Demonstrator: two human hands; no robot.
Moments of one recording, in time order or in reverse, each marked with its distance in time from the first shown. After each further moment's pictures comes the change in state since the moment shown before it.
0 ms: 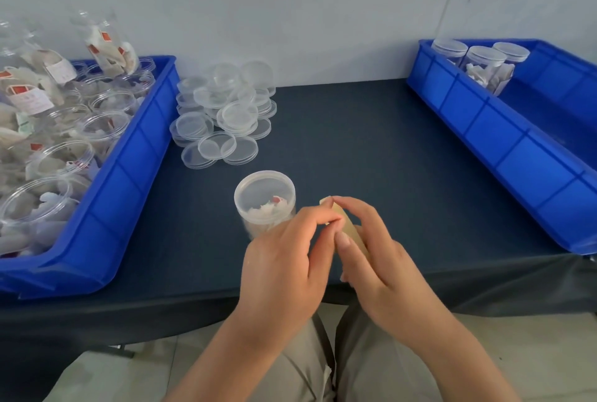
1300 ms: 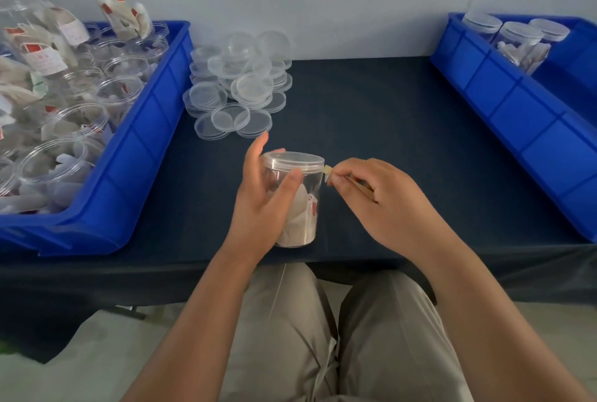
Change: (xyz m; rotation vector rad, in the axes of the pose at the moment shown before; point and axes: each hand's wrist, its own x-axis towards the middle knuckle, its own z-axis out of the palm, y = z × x) left_hand 0.013 -0.085 0.004 -0.452 -0.051 -0.525; right_hand 0.059 0.008 -0.011 -0.459 -0.032 -0.031
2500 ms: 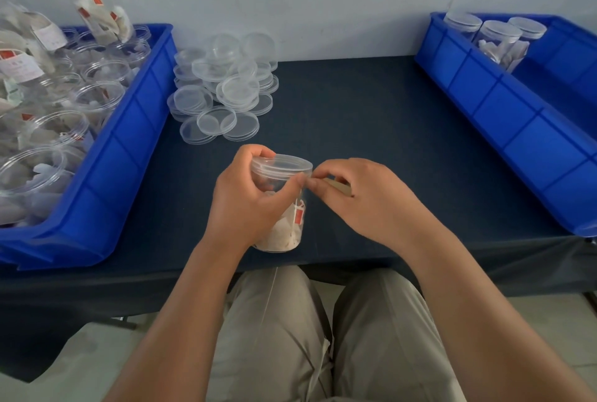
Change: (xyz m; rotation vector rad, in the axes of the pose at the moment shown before) left_hand 0.014 0.008 -0.007 0.331 0.059 0.122; right_hand 0.016 -0.004 -0.002 -0.051 -0.098 0.035
